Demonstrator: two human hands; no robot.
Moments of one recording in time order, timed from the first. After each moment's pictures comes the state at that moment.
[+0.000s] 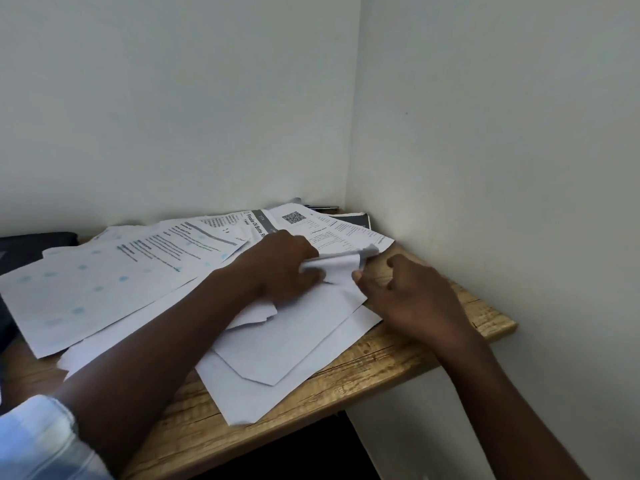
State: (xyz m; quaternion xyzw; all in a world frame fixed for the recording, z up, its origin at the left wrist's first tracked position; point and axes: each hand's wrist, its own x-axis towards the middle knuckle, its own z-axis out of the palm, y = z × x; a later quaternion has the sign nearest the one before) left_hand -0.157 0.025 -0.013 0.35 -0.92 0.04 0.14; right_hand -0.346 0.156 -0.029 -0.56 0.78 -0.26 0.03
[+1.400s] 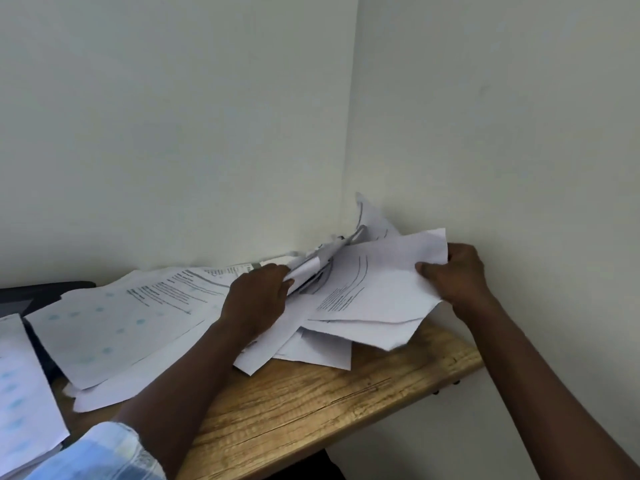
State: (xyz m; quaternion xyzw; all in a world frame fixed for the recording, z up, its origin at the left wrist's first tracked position) left_hand -0.118 0.015 -0.023 0.39 -0.83 0.07 0.39; right_hand -0.401 0.158 0.041 -0.44 0.68 -0.59 0.01
